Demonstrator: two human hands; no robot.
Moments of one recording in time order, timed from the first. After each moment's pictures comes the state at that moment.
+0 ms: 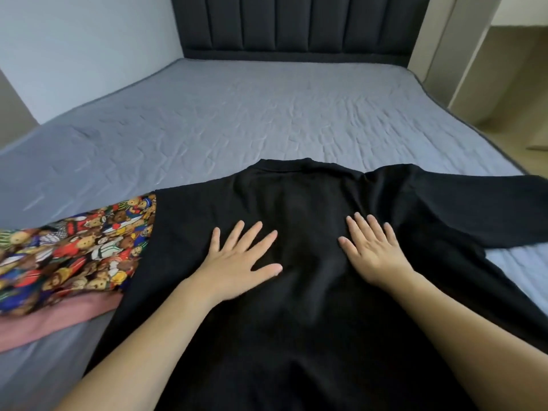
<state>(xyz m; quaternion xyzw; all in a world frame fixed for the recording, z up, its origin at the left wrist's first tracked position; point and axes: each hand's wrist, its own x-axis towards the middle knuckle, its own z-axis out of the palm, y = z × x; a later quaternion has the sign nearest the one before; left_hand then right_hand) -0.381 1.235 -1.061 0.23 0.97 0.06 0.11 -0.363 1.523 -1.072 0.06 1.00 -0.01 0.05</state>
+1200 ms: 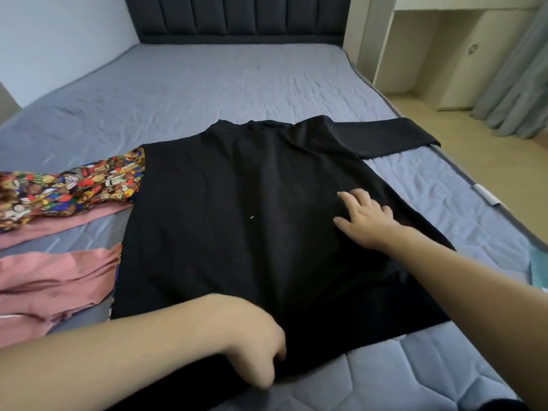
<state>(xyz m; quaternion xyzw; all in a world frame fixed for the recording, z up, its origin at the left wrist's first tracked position) -0.017 1.297 -0.945 0.49 0.77 -0.17 0.38 -0.091 1.560 -1.007 0.11 0.99 -0.08 0.06</state>
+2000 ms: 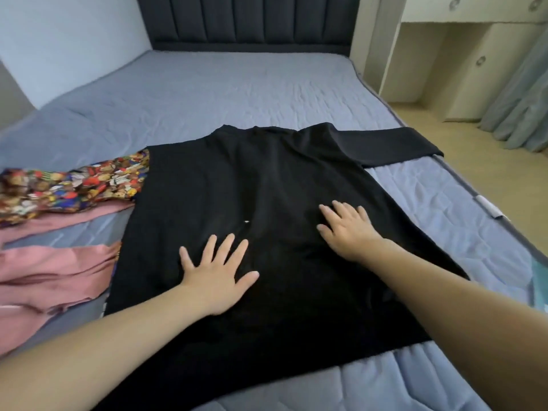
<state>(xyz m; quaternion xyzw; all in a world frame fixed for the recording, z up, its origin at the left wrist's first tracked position) -0.091 1.252 -1.040 0.17 0.97 -0.05 0.15 -0.101 1.538 -1.021 0.02 1.00 -0.02 0.02</state>
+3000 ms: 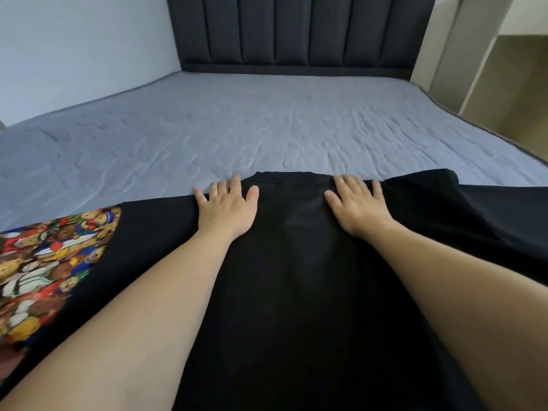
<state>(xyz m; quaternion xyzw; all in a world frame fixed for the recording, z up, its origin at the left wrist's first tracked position) -0.565 1.279 -1.082 0.00 0.99 0.10 -0.07 -0.538 1.532 -1.086 0.03 0.99 -0.07 -0.09</state>
